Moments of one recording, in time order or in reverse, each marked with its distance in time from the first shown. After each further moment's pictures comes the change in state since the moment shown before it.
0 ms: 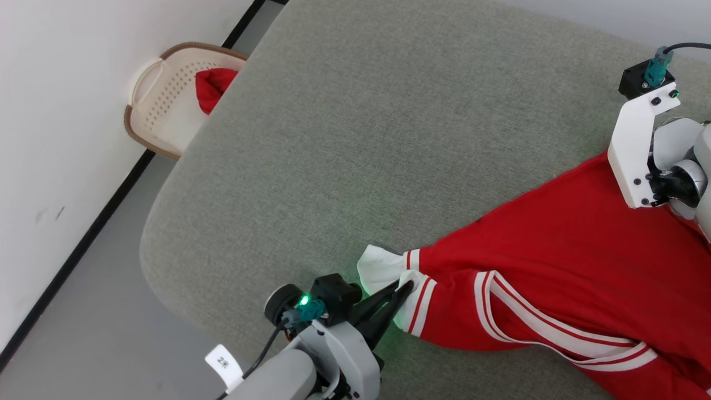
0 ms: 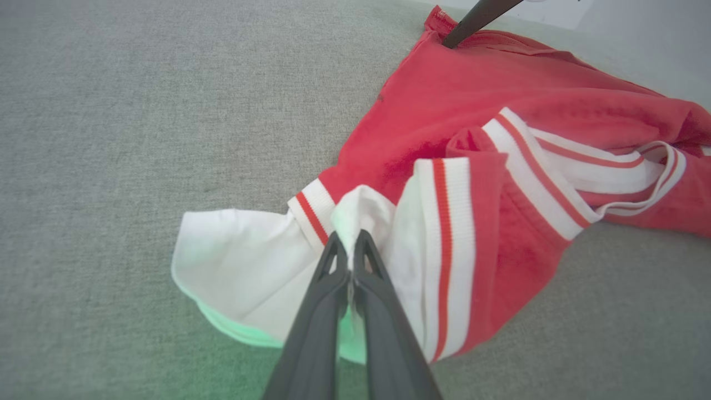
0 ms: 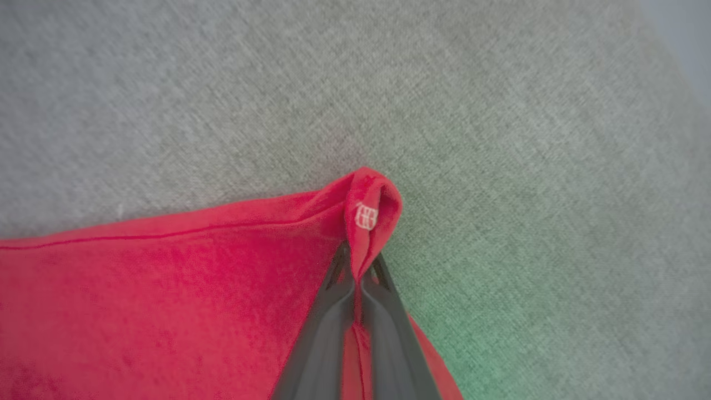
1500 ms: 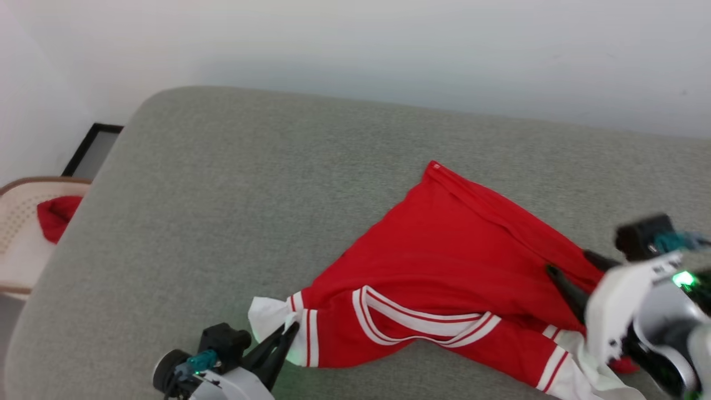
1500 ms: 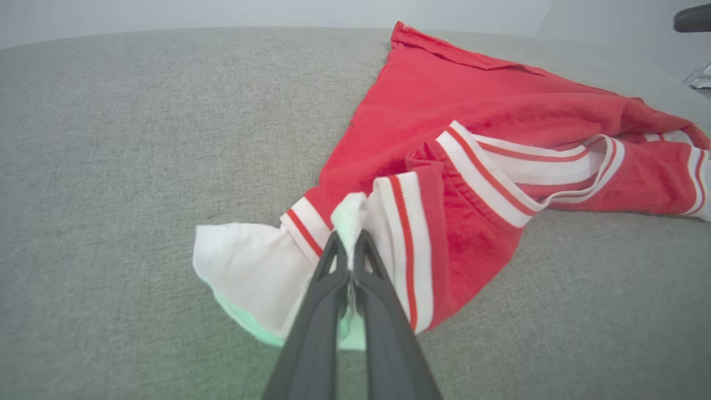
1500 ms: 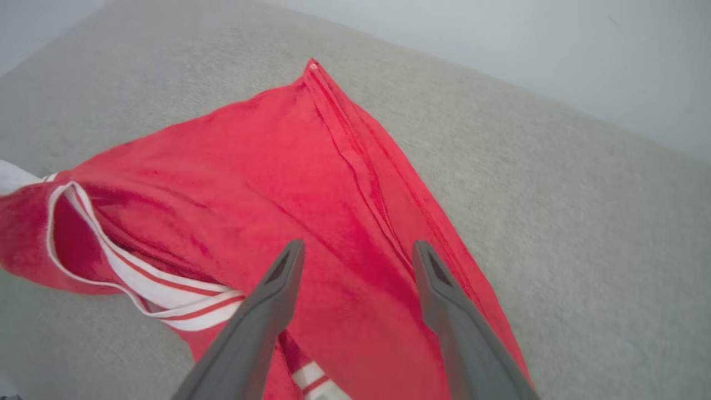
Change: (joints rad) left arm 0.287 0.236 0.217 -0.154 0.009 0.082 0.055; right arm 0.942 0.077 -0.742 -1.017 -0.300 -0.001 -0.128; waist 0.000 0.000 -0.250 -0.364
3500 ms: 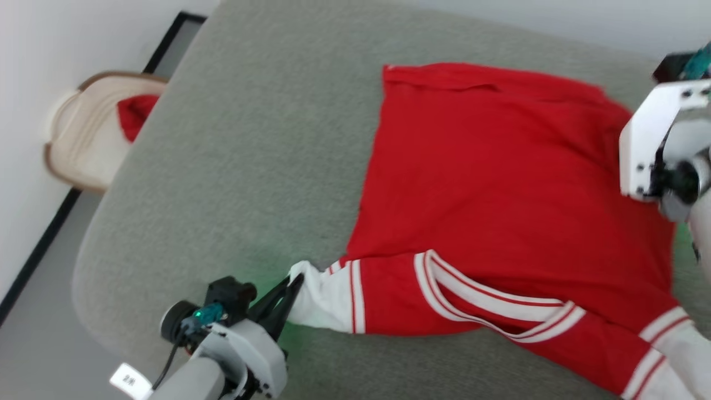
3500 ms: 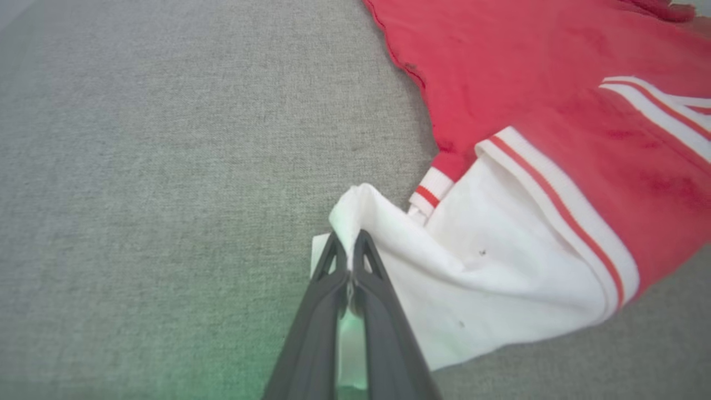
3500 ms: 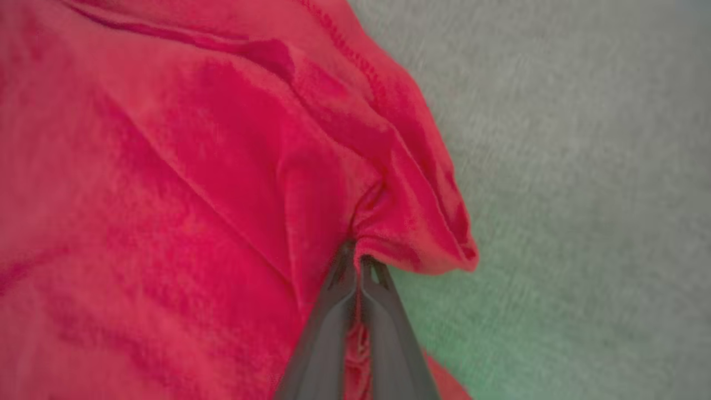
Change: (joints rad) left arm -0.178 -0.100 0.025 0.194 0.052 -0.083 -0.058; right arm -0.863 0.077 0.023 1.075 -0.117 -0.002 0.126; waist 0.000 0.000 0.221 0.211
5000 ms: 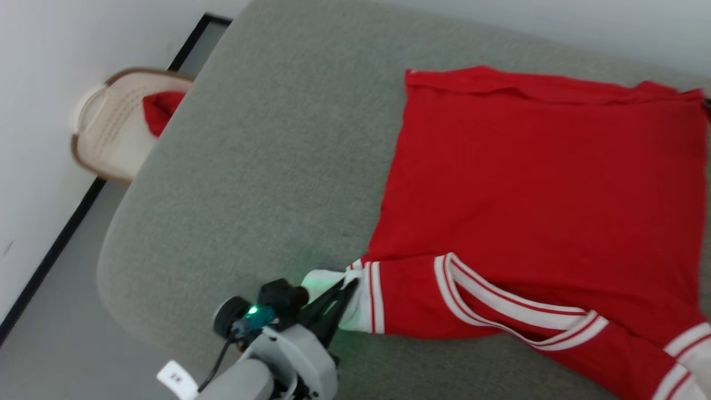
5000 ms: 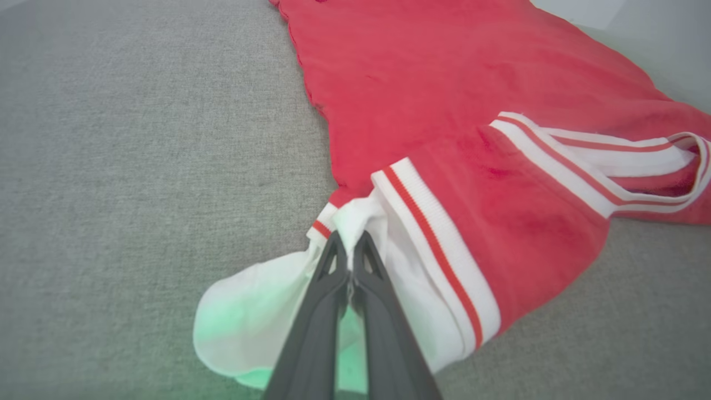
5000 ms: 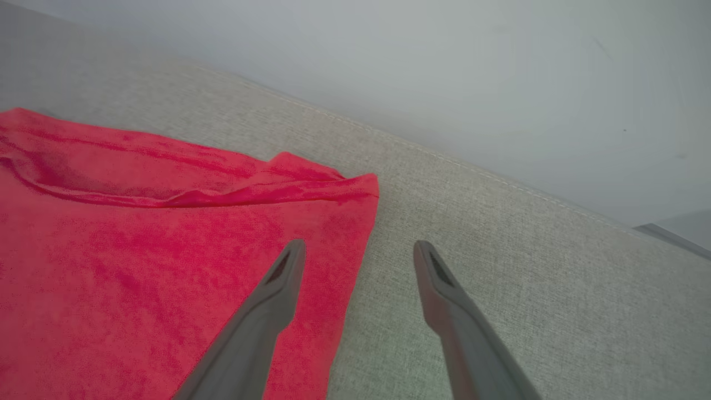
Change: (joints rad) left arm -0.018 -0.015 -0.158 -0.123 -0.077 0.076 0.008; right arm -0.005 -0.187 0.029 -0.065 0.041 0.002 -0.225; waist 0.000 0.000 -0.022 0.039
